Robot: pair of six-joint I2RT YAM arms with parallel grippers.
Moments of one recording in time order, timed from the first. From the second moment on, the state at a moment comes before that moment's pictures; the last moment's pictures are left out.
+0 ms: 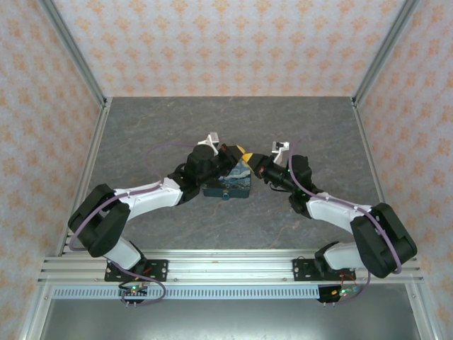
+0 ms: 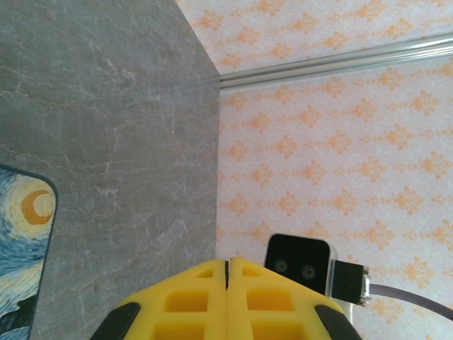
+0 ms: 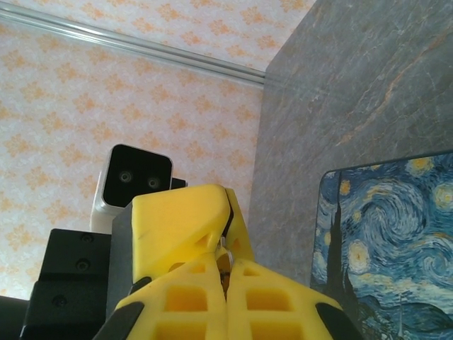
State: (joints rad) left arm -0.69 1.55 0.85 0.46 0.08 -1.35; right arm 0.50 1.32 0.50 0.70 -0.44 1.23
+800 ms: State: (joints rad) left arm -0.66 1.53 1.21 -0.28 0.24 -1.29; right arm 0.65 1.07 0.67 -0.08 -0.19 0.61
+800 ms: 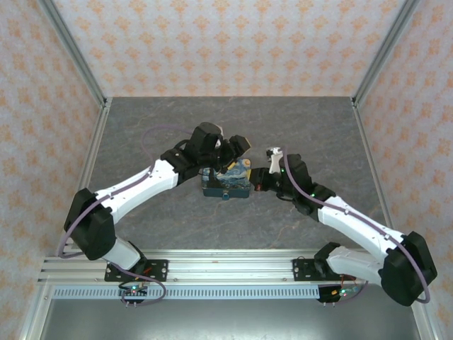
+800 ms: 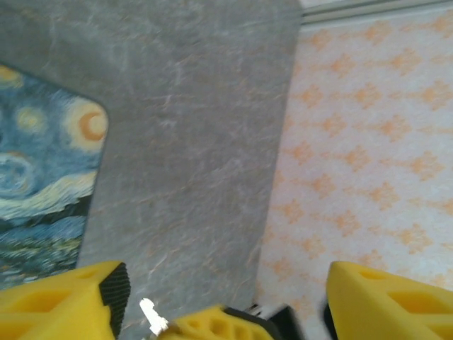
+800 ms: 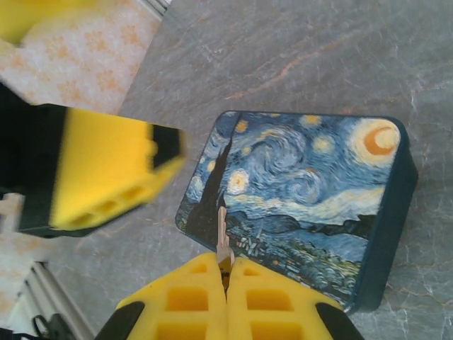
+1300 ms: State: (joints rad) left arm -0.67 1.57 1.23 -0.41 0.30 -1.36; right arm 0.85 1.05 0.74 -0.19 0.19 0.34
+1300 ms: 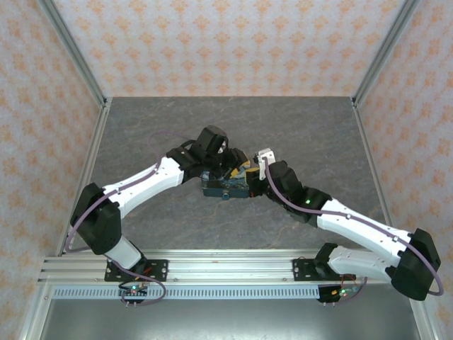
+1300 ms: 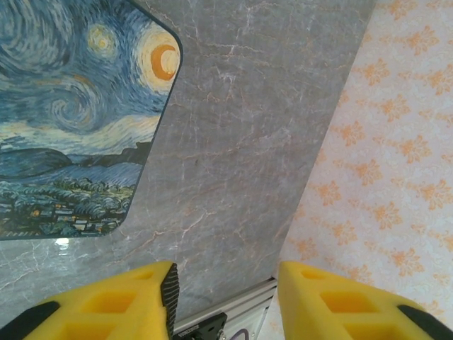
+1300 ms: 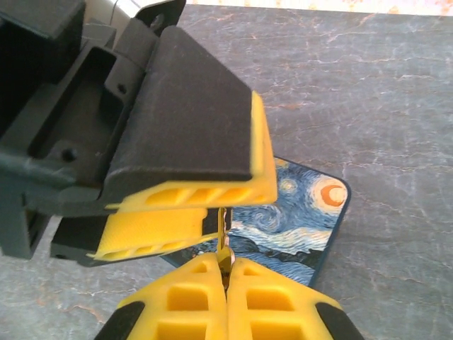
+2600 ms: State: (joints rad) left arm -0.69 1.64 1.29 -0.47 0.29 -1.22; right arm 0.82 0.98 0.77 -0.27 0.30 0.38
